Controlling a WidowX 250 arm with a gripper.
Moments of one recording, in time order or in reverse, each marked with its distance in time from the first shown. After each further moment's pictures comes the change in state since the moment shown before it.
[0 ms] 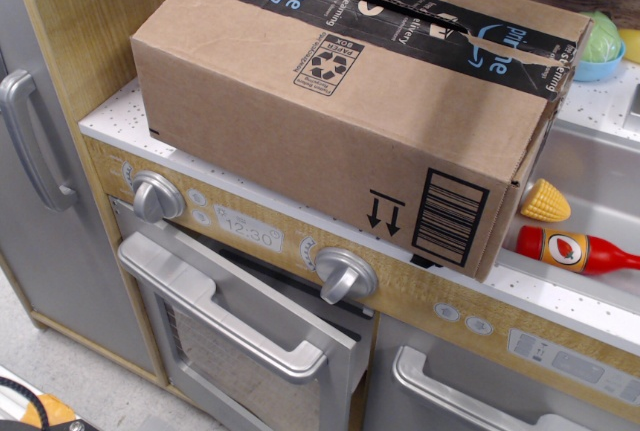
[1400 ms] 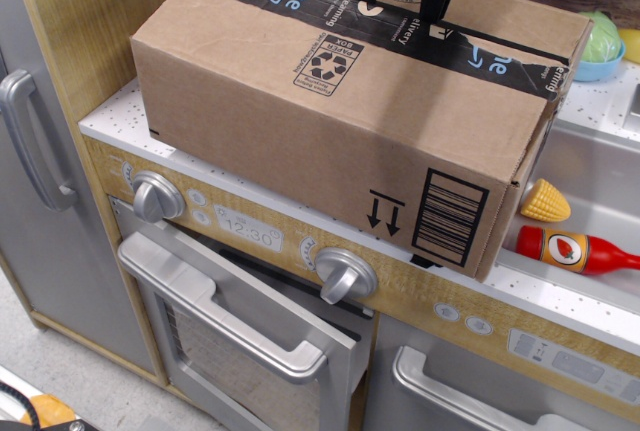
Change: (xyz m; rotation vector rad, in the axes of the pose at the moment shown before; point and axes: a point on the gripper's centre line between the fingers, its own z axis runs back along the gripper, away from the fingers) arm -0.012 -0.010 -0.048 -0.197 0.169 0.017
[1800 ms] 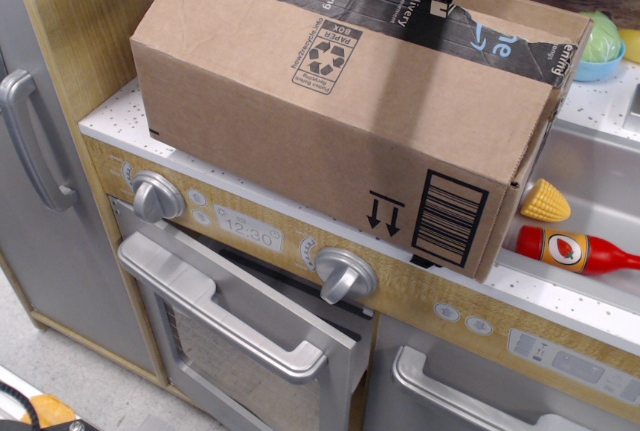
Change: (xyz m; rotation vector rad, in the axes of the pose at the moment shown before) arm -0.014 -0.005 0.009 -0.035 0.129 0.025
